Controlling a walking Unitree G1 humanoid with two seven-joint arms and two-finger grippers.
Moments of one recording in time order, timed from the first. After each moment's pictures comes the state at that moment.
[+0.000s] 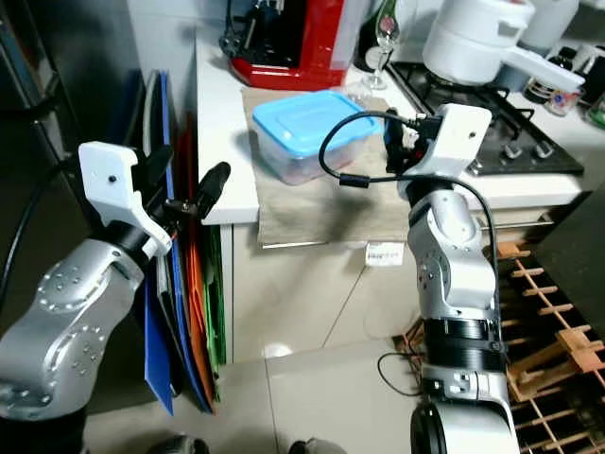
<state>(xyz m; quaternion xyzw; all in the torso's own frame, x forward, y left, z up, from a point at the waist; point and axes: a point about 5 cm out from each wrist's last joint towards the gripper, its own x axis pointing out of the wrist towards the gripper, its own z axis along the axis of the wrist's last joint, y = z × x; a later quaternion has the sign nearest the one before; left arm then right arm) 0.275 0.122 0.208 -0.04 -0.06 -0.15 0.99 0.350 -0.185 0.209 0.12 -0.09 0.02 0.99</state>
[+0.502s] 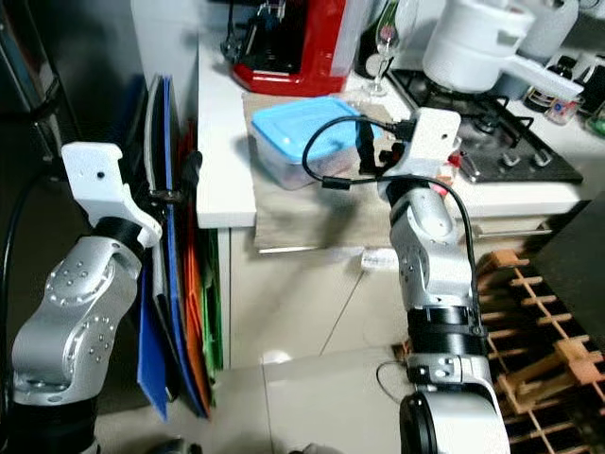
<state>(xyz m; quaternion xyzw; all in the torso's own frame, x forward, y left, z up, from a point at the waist) 0.286 0.137 0.204 -0.04 -0.08 -0.05 0.99 0.358 -0.158 0.208 0.08 -0.09 0.07 0.99</state>
